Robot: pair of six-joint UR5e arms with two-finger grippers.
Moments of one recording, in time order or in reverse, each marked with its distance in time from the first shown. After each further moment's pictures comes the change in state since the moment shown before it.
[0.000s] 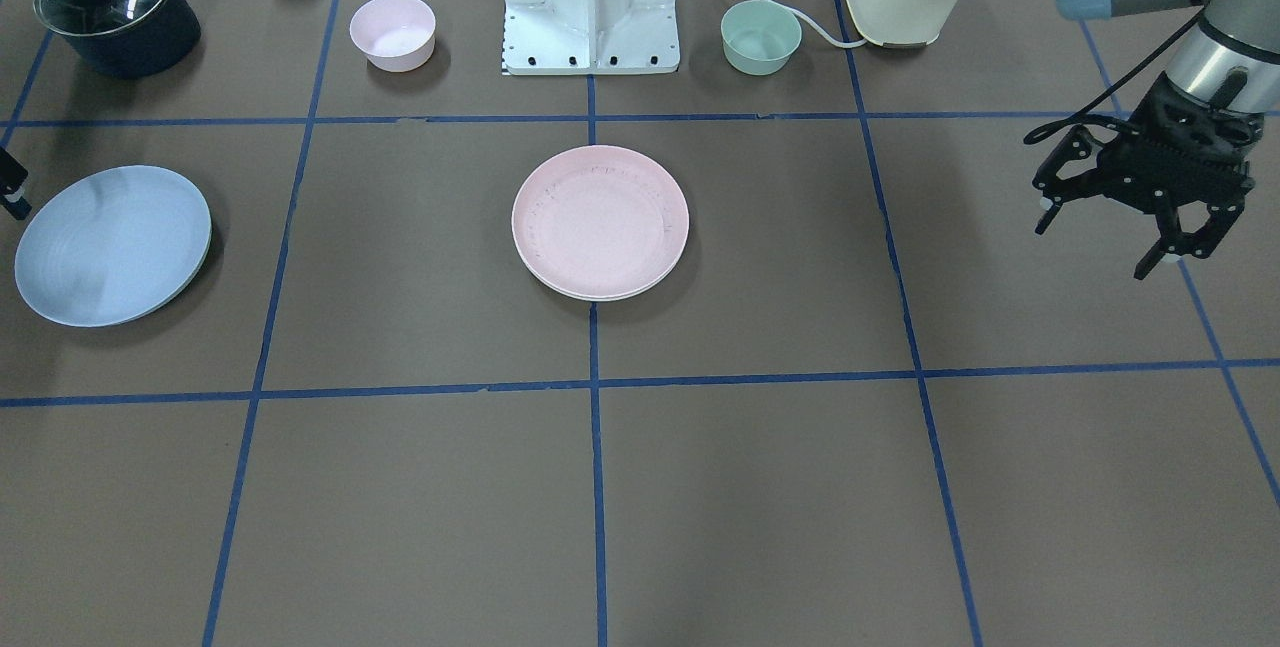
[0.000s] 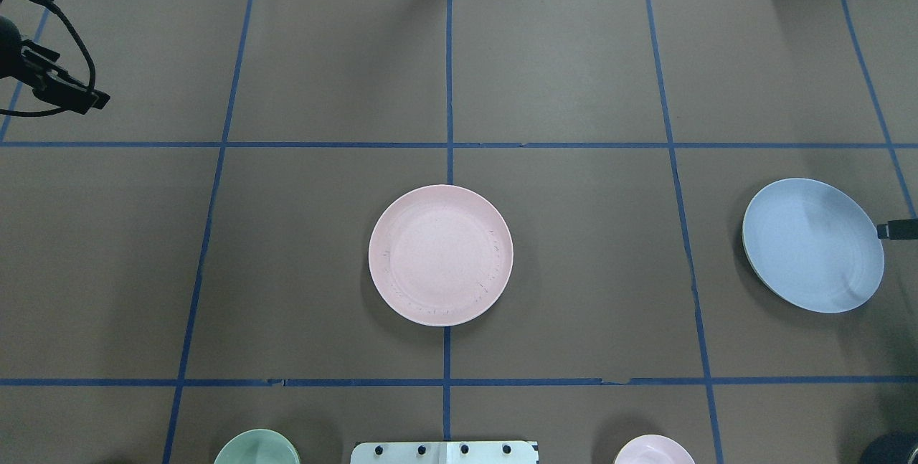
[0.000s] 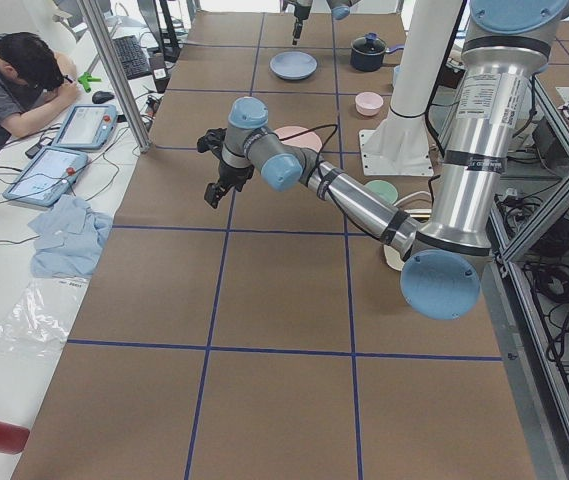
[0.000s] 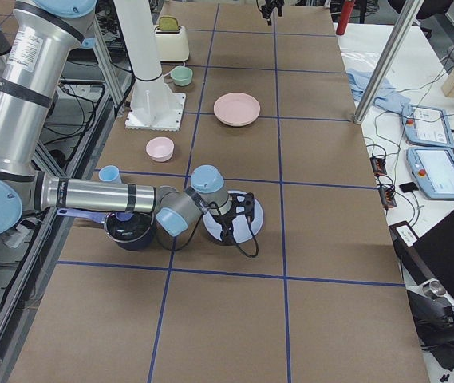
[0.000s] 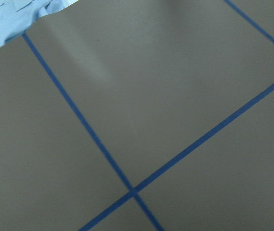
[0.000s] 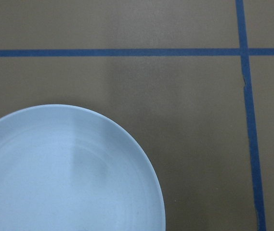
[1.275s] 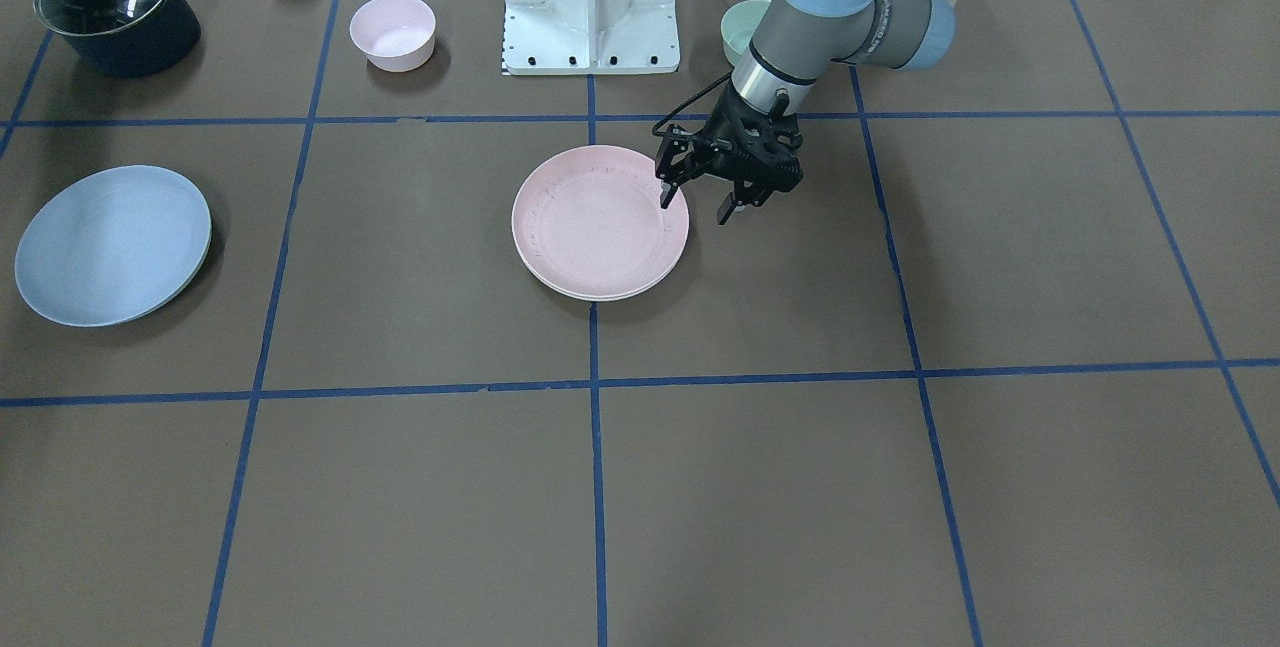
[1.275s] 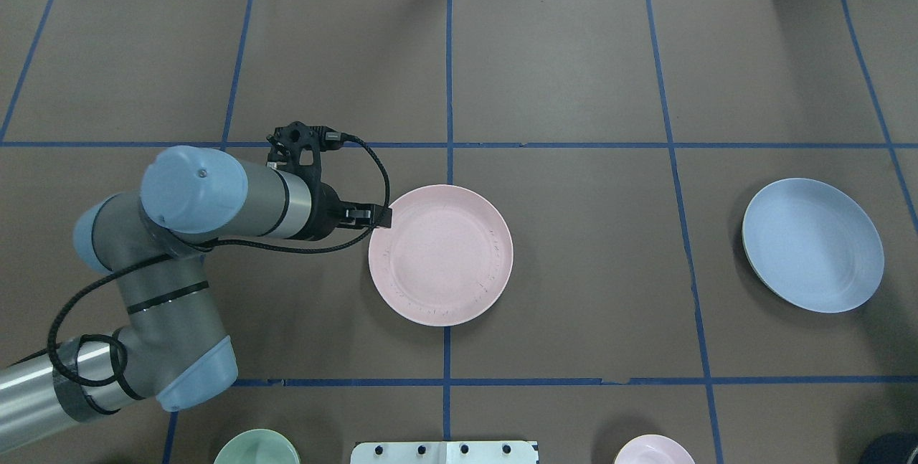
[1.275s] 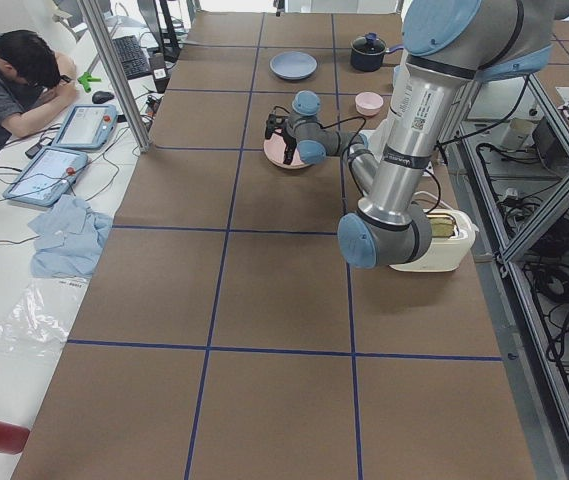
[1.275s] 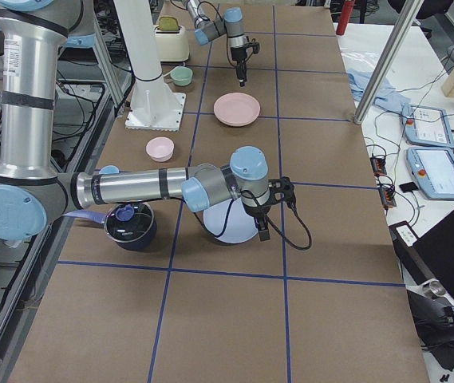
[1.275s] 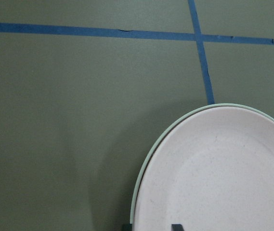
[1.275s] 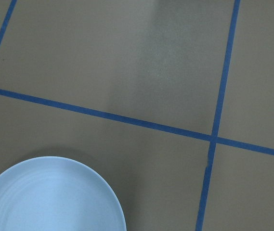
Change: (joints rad) left arm 0.592 -0.274 0.123 -0.219 0.306 -1.052; right arm 0.382 0.232 0.101 -0.624 0.269 -0.619
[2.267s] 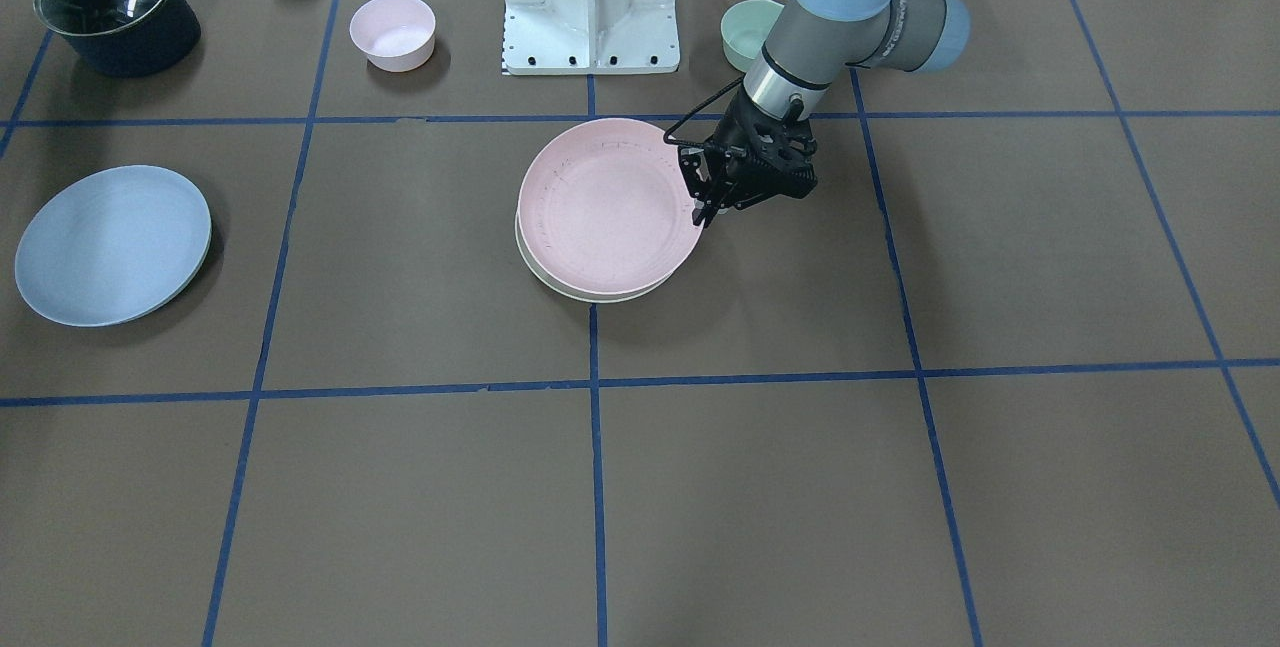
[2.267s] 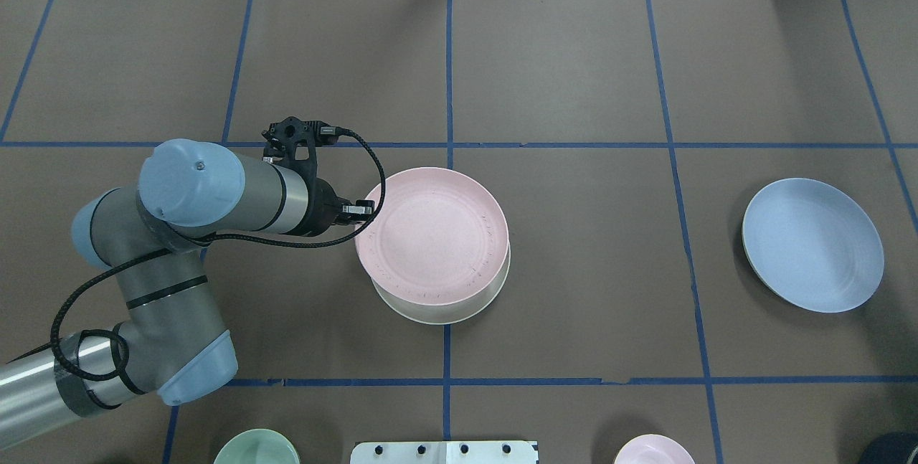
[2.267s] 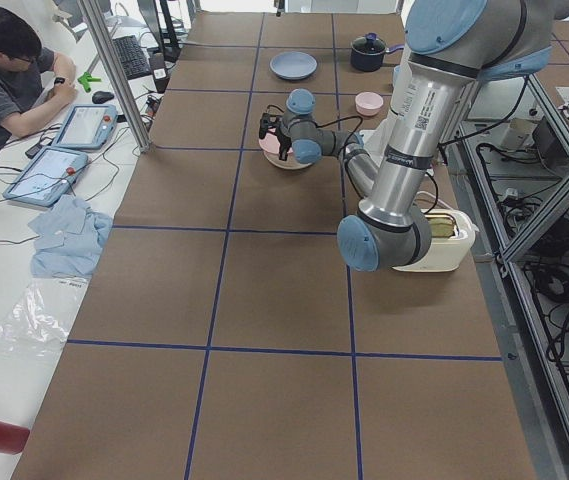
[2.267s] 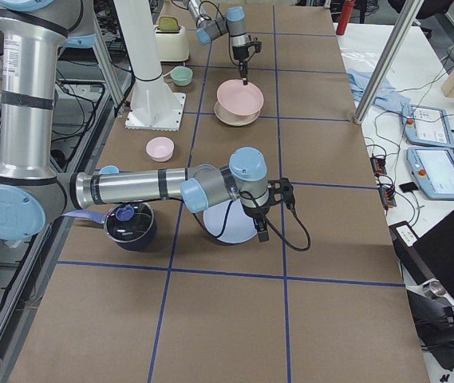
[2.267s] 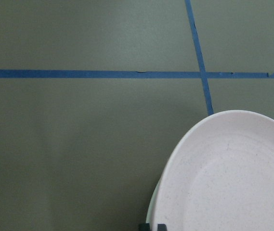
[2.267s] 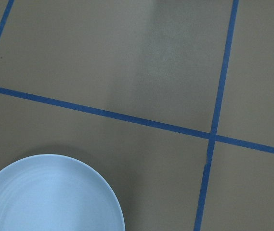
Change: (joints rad) left arm 0.018 -0.005 0.029 -0.015 0.006 -0.048; right arm 0.000 -0.005 0.001 0.001 -0.001 -0.011
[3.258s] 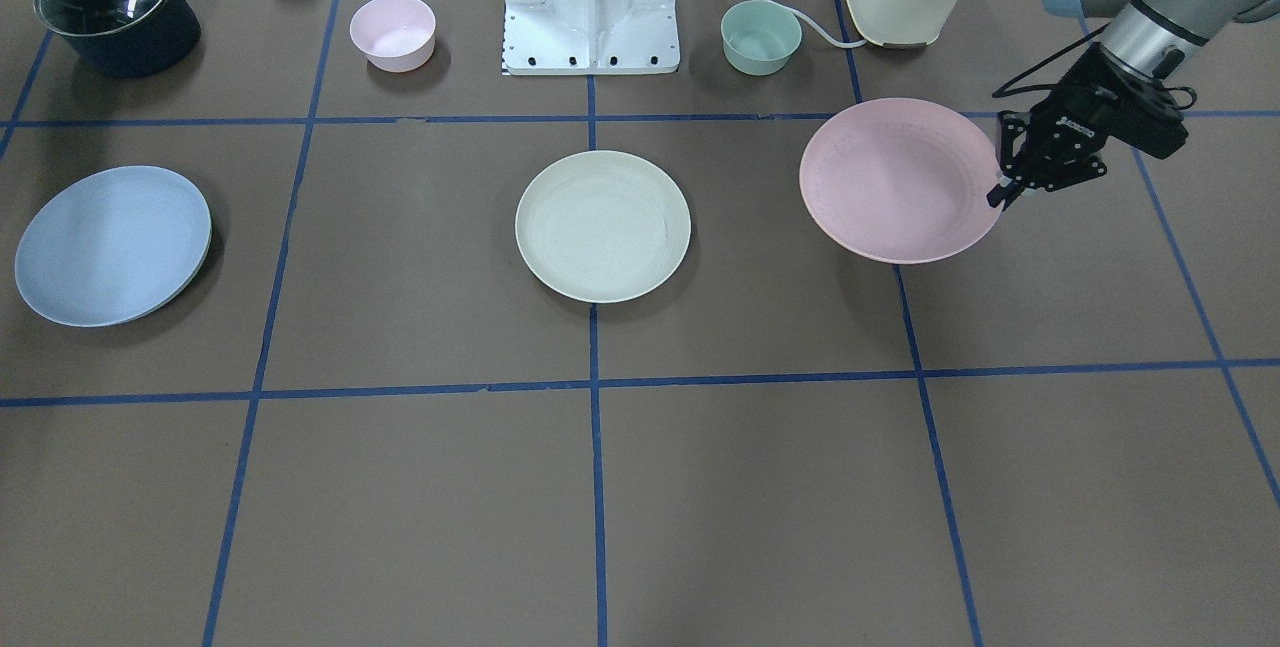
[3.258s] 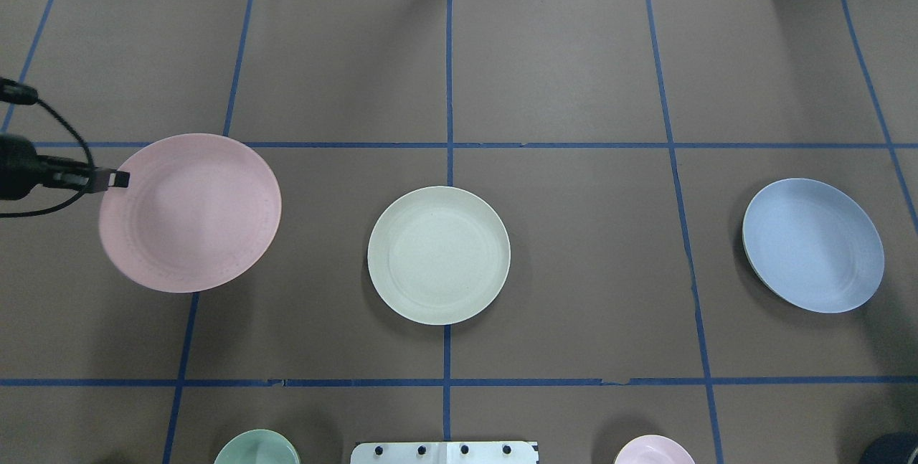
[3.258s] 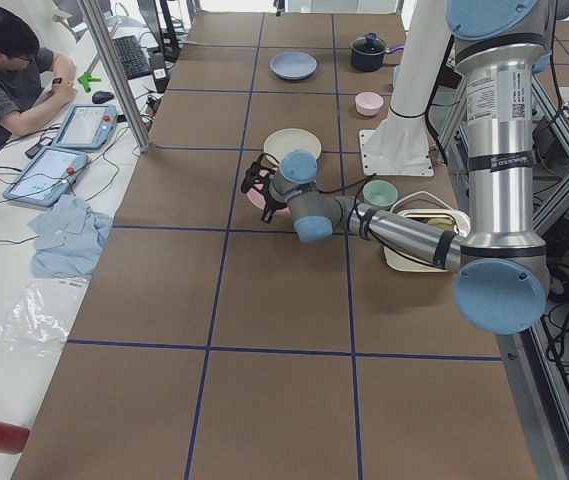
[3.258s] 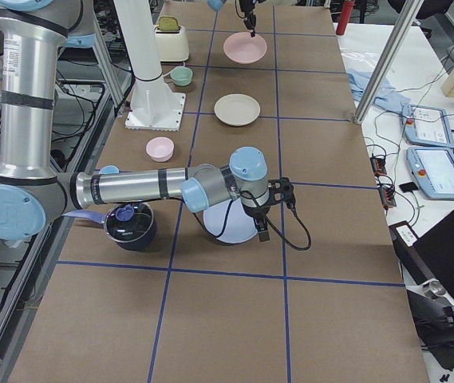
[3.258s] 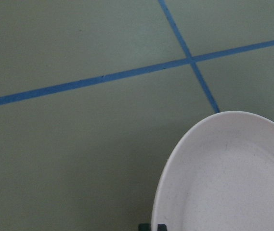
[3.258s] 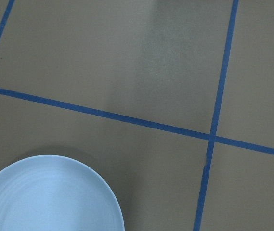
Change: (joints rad) left arm -0.401 0.479 -0.181 -0.263 -0.294 0.377; right arm 0.000 0.001 0.000 0.000 -0.003 -0.001
